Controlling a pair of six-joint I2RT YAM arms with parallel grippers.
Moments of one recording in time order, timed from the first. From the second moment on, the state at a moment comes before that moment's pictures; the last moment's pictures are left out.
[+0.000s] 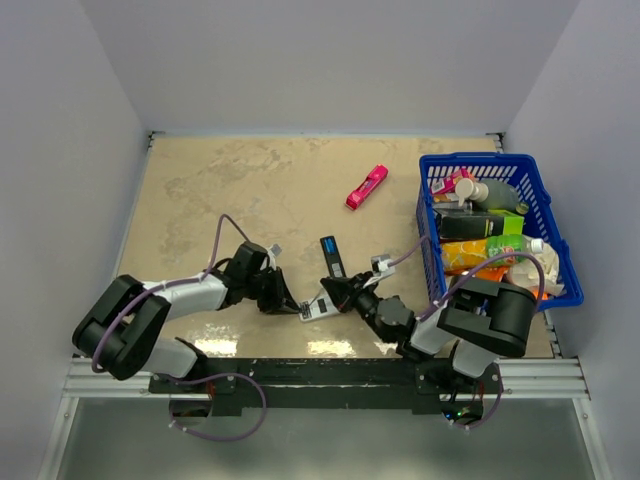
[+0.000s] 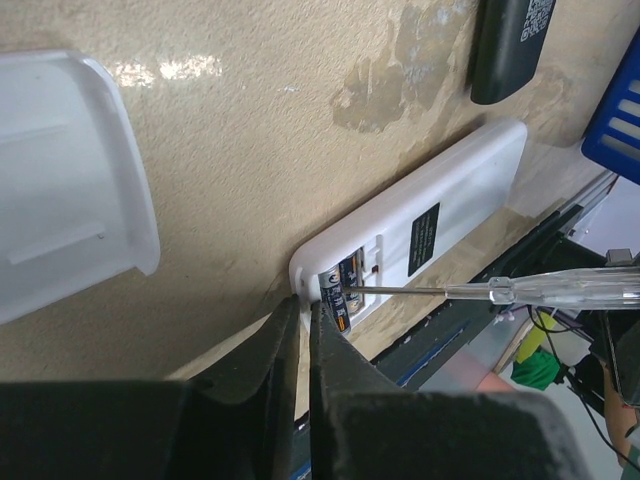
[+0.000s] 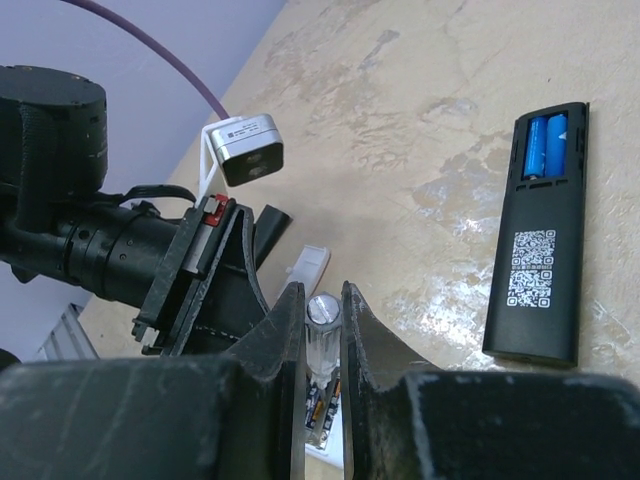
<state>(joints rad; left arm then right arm) -0.56 1.40 0.46 -0.02 0.47 -0.86 1.14 1.64 0.18 1.44 0.50 0.67</state>
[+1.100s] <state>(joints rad) -0.45 1.30 0.65 -0.49 0.19 -0.70 1.13 1.55 0.44 1.01 0.43 0.56</state>
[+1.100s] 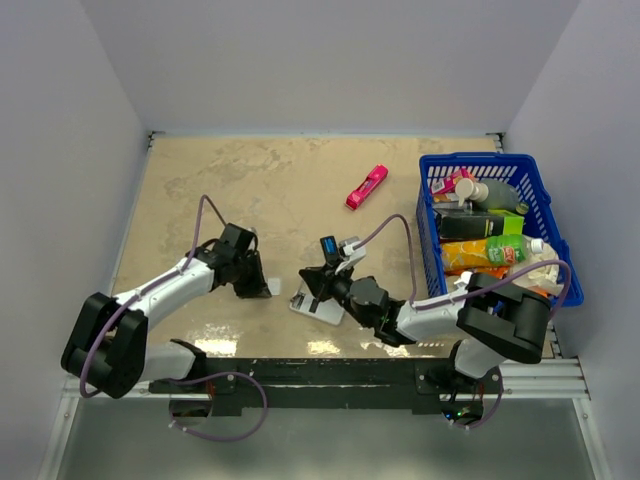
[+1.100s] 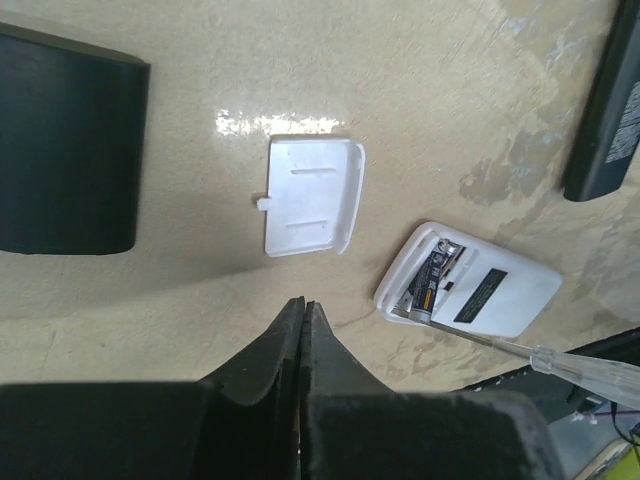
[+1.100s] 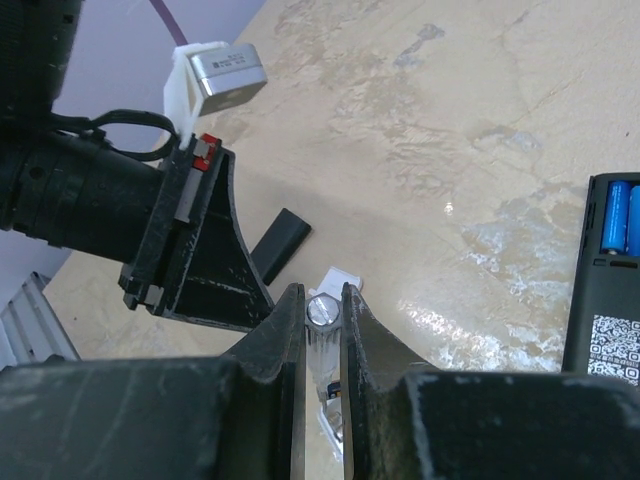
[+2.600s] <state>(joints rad) -0.42 1.35 0.67 -0.34 0.34 -0.62 1.05 1.45 0.62 0.73 0.43 0.30</state>
